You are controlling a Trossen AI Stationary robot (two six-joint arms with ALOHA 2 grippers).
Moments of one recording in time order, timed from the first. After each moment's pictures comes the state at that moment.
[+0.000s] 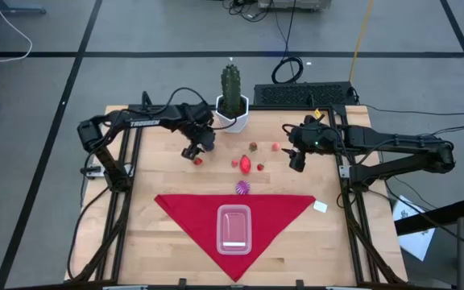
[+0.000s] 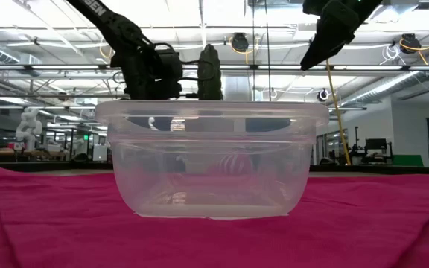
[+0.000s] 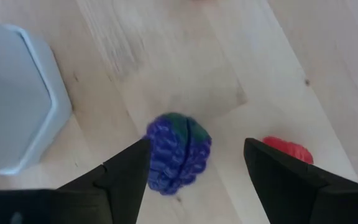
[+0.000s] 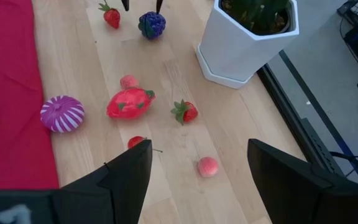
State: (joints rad) left arm 0.53 1.70 1.12 -0.65 0.23 0.98; right arm -0.14 1.04 0.96 -0.71 0.29 0.04
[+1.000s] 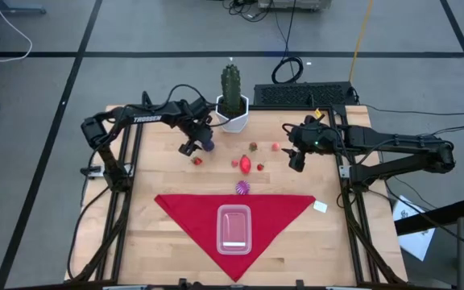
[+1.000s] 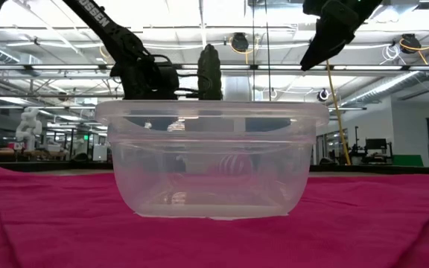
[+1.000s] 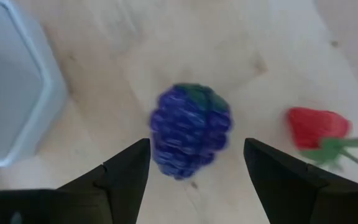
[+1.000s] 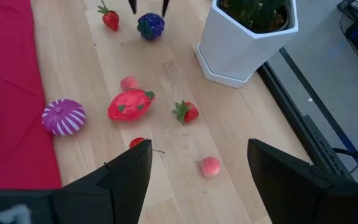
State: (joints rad) left arm 0.60 1.75 1.12 -0.64 0.25 1.11; right arm -0.14 1.04 0.96 -0.71 0.29 0.07
